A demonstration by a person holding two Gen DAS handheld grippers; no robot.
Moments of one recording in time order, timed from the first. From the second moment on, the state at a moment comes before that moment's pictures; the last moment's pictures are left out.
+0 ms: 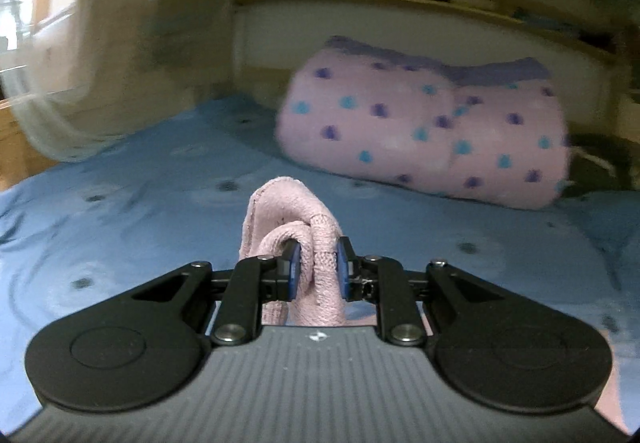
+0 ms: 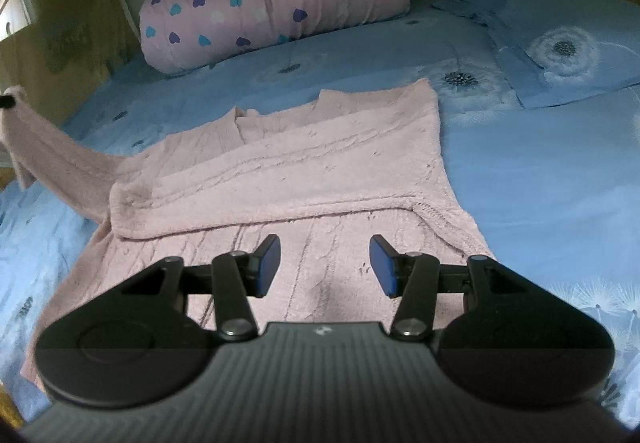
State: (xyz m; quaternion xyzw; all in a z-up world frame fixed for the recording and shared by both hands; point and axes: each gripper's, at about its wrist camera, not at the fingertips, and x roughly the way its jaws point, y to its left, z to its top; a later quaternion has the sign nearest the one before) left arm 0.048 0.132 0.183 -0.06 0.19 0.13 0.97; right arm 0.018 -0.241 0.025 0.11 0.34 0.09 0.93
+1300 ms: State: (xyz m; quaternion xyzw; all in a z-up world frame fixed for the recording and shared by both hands) left arm 0.058 0.017 0.052 0.01 0.39 0.02 0.92; right arm 0.023 -0.245 0.021 0.10 0.36 0.08 0.92
